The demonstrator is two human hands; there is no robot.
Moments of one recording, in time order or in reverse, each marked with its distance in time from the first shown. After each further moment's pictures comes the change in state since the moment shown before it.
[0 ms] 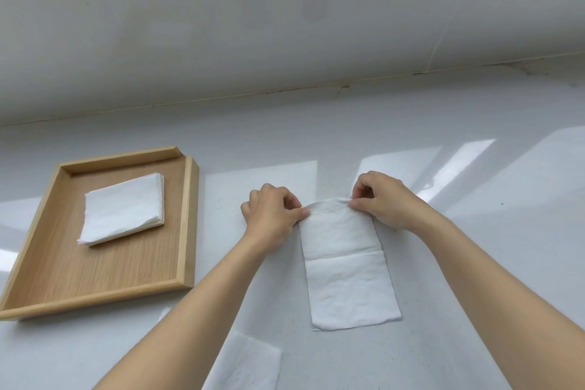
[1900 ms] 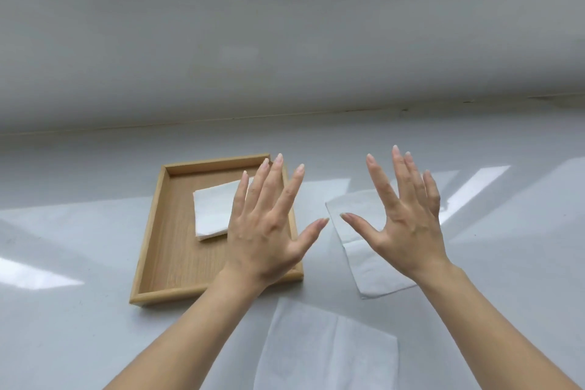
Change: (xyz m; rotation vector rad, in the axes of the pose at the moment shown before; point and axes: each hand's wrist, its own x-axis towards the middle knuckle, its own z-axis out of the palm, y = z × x) left_hand -0.053 -0.114 -0.131 0.327 0.488 0.579; right_hand -0.041 -0.142 0.099 -0.434 0.701 -0.245
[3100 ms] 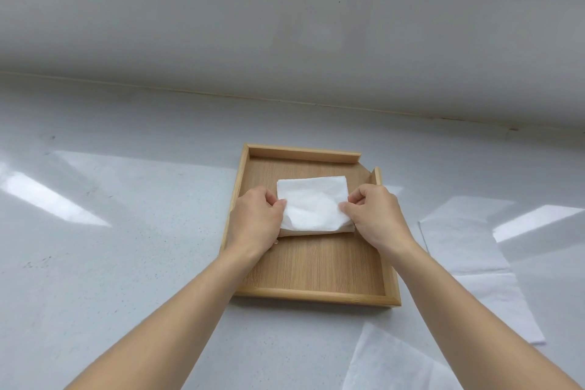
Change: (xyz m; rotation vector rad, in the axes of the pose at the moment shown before) left_hand -0.008 -0.135 -0.009 -0.462 -0.197 -0.895; right_hand 0.066 -0.135 0.086 0.527 -0.531 0.404
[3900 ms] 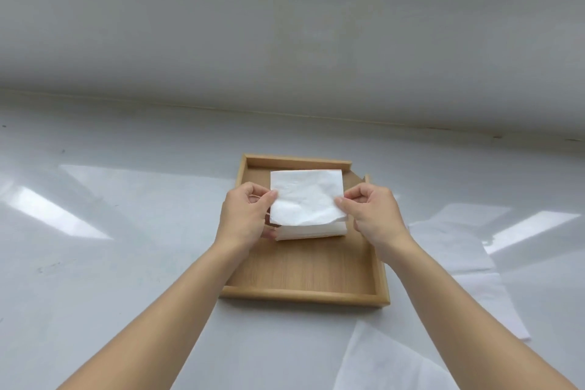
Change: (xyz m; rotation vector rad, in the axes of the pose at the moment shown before) left_hand -0.003 0.010 -0.016 -0.470 -0.053 -0.035; right_hand -0.009 -0.004 -0.015 0.381 -0.014 -0.014
